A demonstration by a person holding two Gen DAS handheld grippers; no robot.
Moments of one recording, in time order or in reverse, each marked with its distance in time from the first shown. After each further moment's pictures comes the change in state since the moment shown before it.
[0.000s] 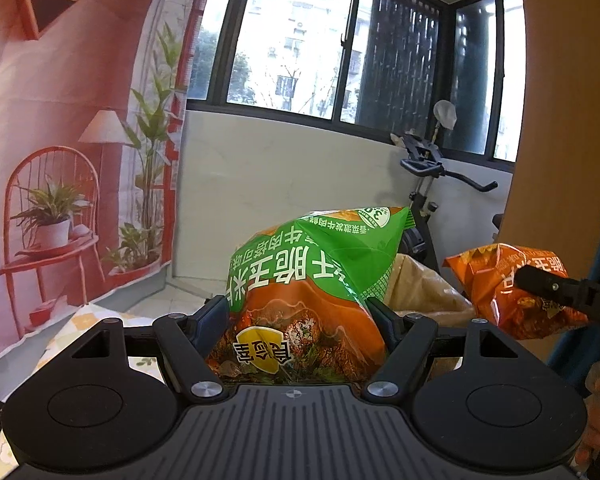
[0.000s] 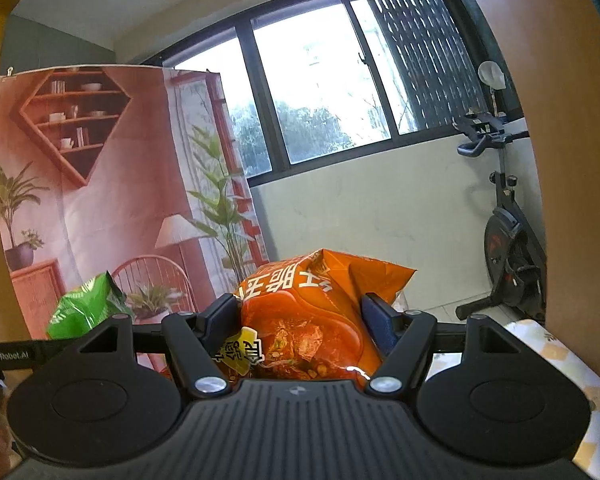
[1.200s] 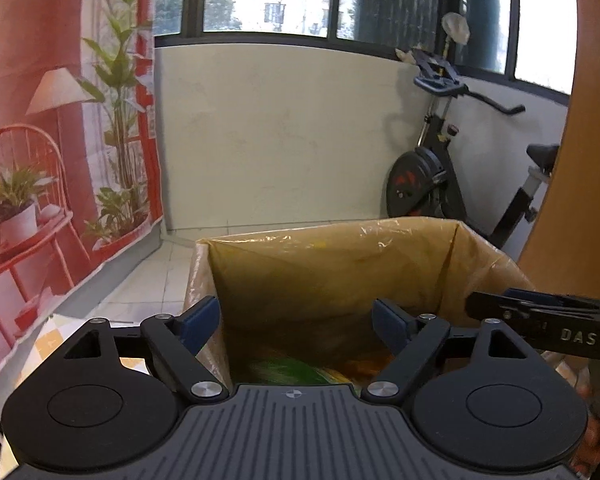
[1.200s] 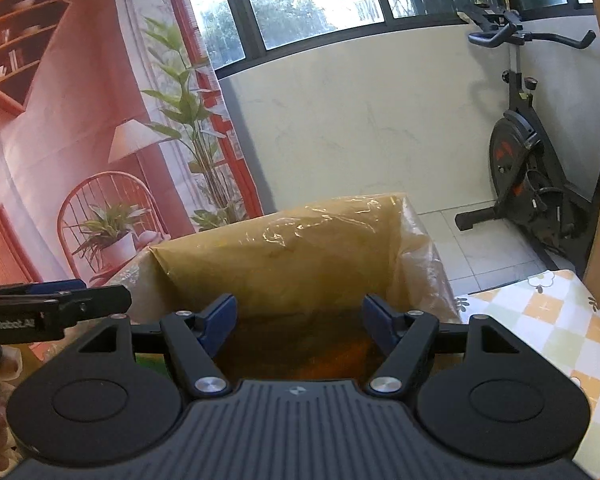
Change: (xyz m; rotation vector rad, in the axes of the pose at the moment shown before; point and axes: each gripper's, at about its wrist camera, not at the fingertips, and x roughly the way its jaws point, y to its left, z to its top) left arm 0.174 0.018 0.043 0.070 0.245 0.008; right arm 0.199 -0.049 0.003 0.037 0.366 -0.044
